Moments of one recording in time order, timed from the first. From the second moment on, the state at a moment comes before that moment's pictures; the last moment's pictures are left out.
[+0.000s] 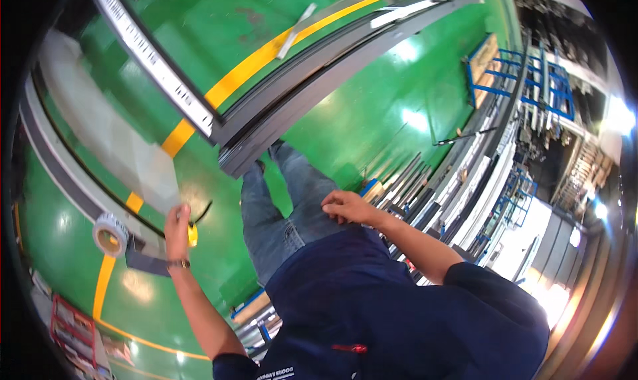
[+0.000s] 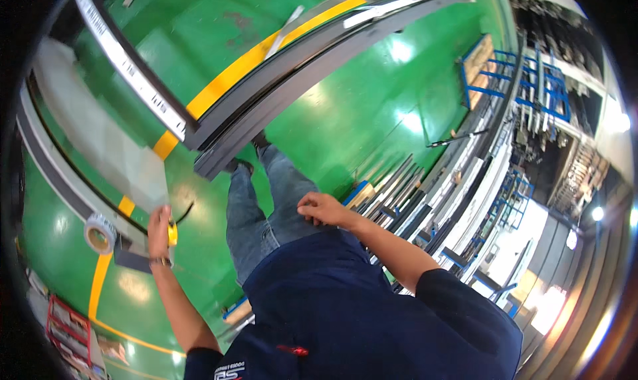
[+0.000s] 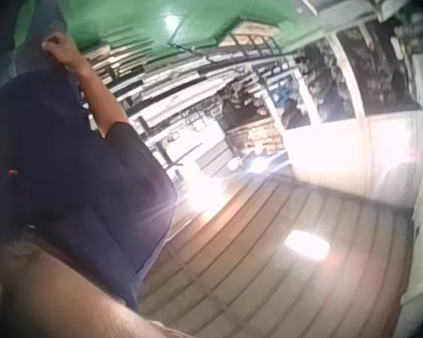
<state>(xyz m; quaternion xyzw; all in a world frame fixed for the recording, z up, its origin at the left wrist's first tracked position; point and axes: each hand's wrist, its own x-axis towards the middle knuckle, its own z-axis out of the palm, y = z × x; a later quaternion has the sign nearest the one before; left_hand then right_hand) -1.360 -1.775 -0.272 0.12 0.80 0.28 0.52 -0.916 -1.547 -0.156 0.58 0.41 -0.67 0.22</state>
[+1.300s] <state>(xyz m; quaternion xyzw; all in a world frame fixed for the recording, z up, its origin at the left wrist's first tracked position) -0.820 -1.750 -0.095 -0.08 0.75 0.29 0.59 -0.593 -1.308 -0.147 0.47 0.55 -0.68 0.06</state>
